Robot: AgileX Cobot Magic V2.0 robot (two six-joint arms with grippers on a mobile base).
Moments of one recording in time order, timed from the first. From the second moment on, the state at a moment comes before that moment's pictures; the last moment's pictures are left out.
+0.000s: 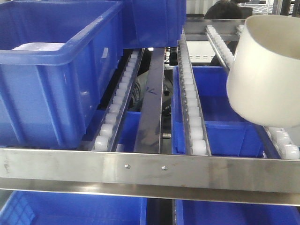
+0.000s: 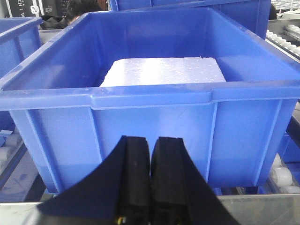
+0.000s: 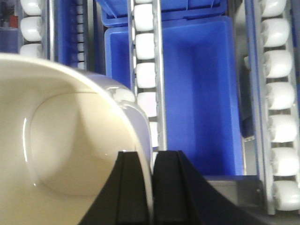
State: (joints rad) left arm -0.13 -0.01 0.01 -0.07 0.08 0.10; right arm 0.01 1.30 -0.95 0.09 0.60 0.16
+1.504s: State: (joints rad) left arm -0.13 -0.01 0.01 -0.07 0.08 0.10; right arm 0.23 1.49 -0.95 -0.28 0.52 0.57
